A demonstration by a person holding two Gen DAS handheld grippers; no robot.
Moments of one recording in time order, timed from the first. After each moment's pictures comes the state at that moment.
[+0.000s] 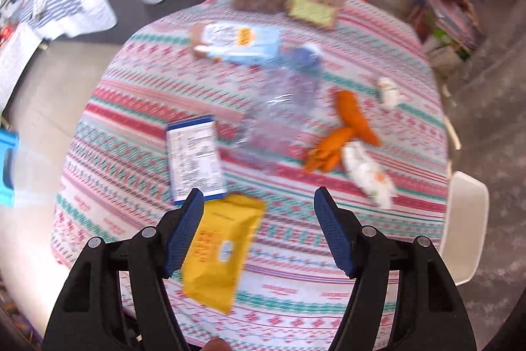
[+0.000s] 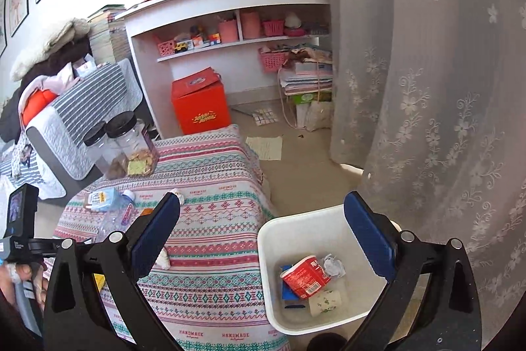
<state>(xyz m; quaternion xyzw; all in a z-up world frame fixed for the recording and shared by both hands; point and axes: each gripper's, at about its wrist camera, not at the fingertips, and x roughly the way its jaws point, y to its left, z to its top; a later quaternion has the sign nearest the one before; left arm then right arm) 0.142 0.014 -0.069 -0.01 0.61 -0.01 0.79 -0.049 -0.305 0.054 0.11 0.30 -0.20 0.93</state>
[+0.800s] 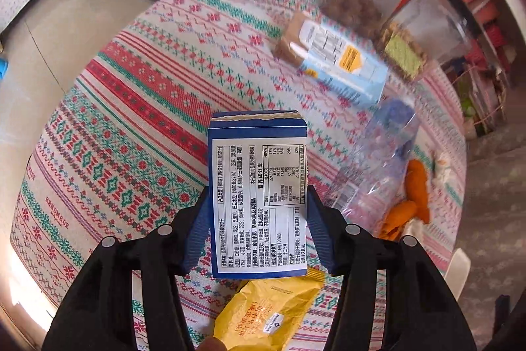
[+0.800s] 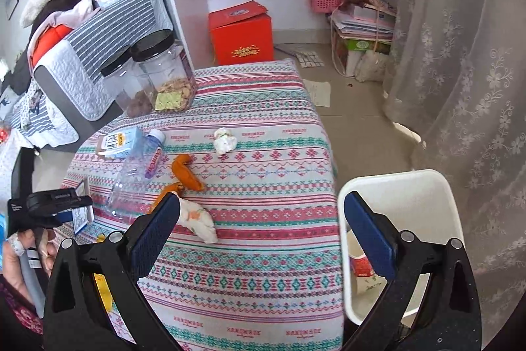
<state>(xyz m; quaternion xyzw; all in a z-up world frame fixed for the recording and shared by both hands) 0.181 0.097 -0.106 -0.17 0.58 0.01 0.80 0.052 -0.233 -0.020 0.10 0.42 -0.12 0.90</state>
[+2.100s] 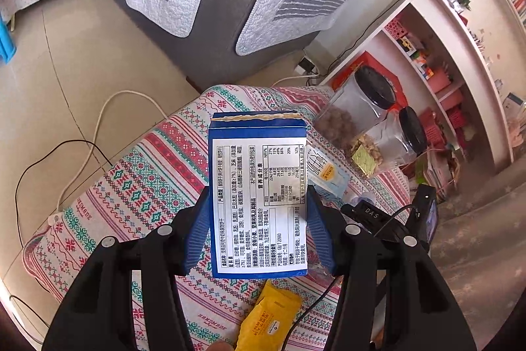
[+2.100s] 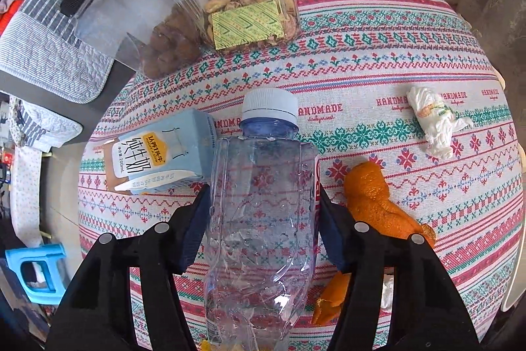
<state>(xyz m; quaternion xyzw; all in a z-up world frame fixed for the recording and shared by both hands) 0.160 0.188 -0.022 -0.26 0.46 0.01 0.85 0.252 -0.095 -0.126 0.21 0.57 -0.08 0.79</state>
